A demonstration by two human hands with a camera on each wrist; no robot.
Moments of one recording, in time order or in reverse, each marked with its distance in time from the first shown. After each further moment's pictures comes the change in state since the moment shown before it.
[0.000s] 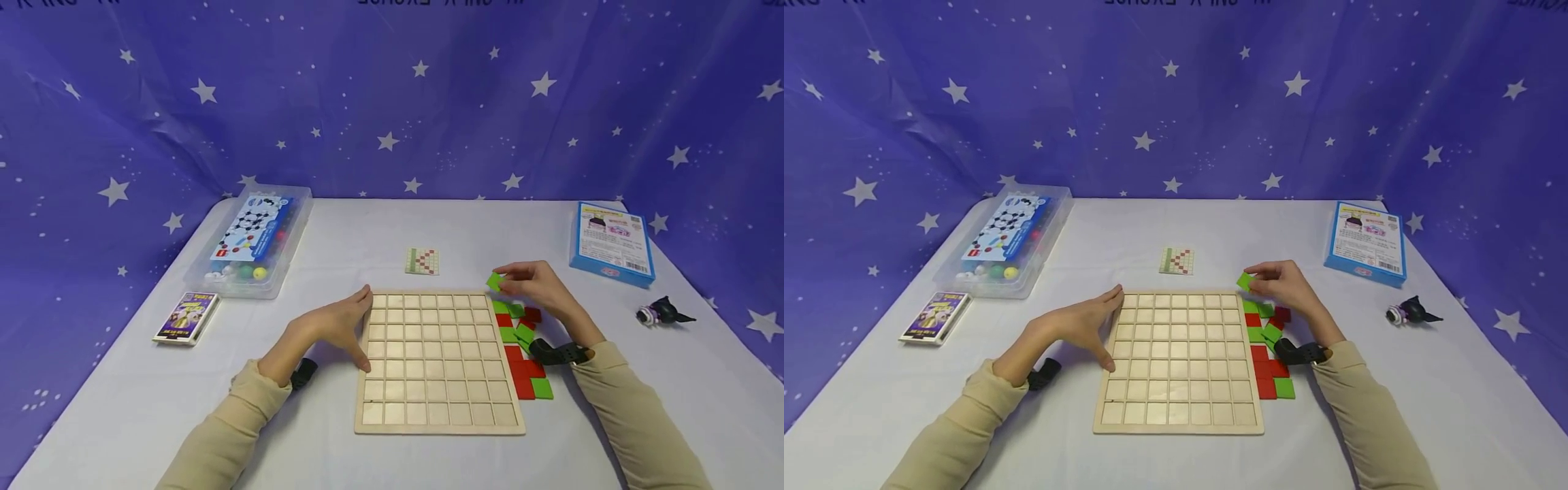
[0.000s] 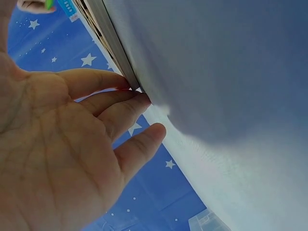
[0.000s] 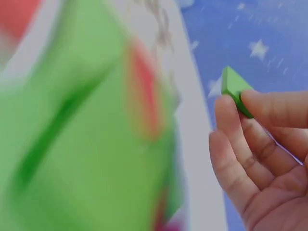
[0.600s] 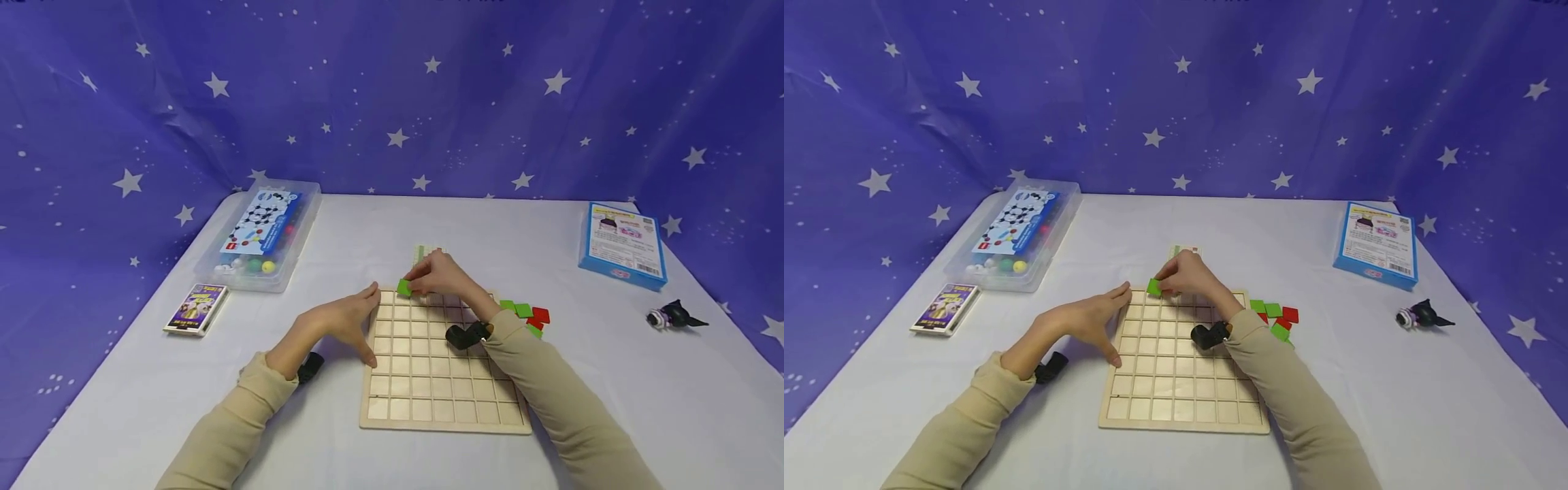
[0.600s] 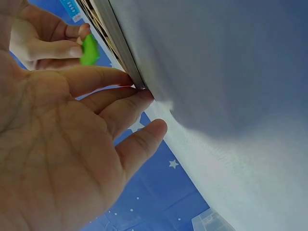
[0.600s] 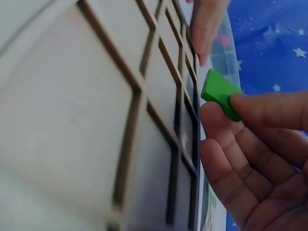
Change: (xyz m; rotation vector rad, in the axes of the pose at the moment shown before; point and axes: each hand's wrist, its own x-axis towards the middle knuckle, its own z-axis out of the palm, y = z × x) left_hand 0.000 0.001 -0.001 0.016 -0.002 0.000; right_hand 0.070 -0.074 0.118 -0.096 -0.271 -0.143
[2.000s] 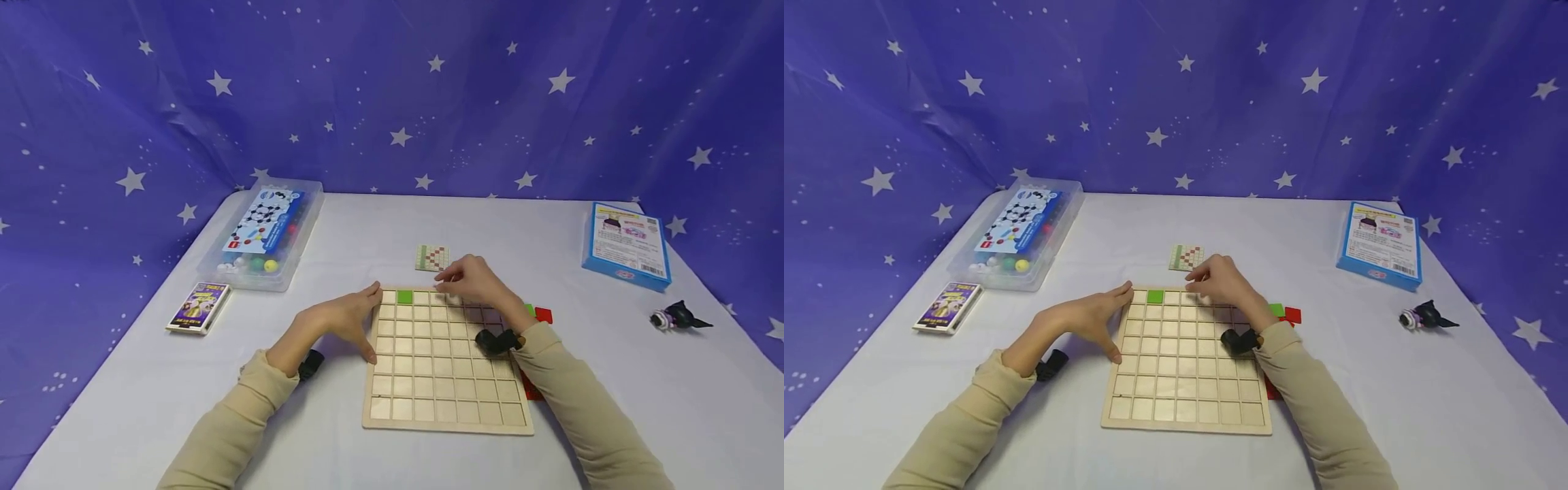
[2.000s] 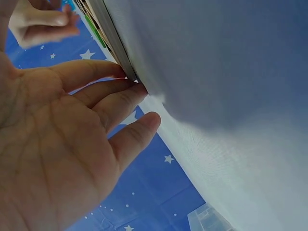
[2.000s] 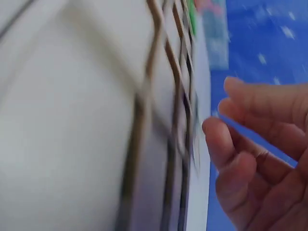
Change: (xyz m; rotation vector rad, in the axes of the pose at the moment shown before) left_hand 0.002 -0.002 -0.002 0.000 -0.010 -0.014; right_hand -0.035 0.019 -0.024 -0.215 0.094 -0.002
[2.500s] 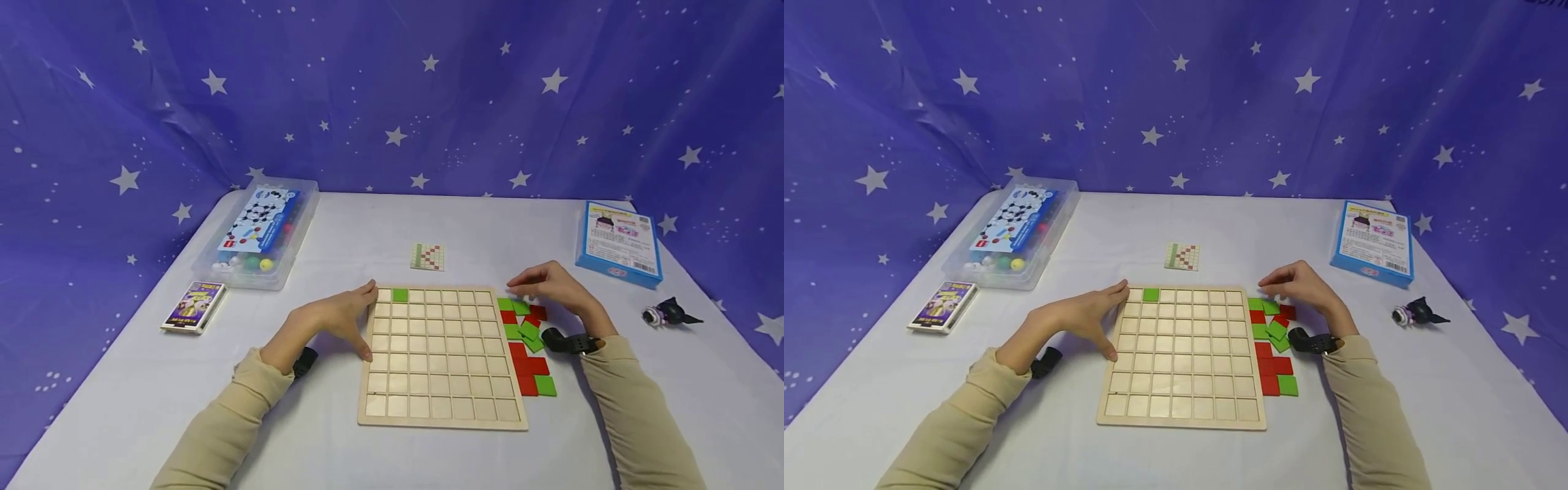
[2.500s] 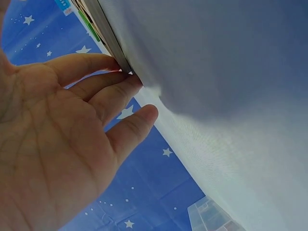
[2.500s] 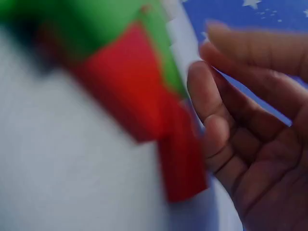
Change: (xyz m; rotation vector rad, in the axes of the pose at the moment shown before) left_hand -0.002 -0.003 -0.002 -0.002 -0.002 0.020; right_hand -0.072 0.088 -0.071 0.195 0.009 0.218
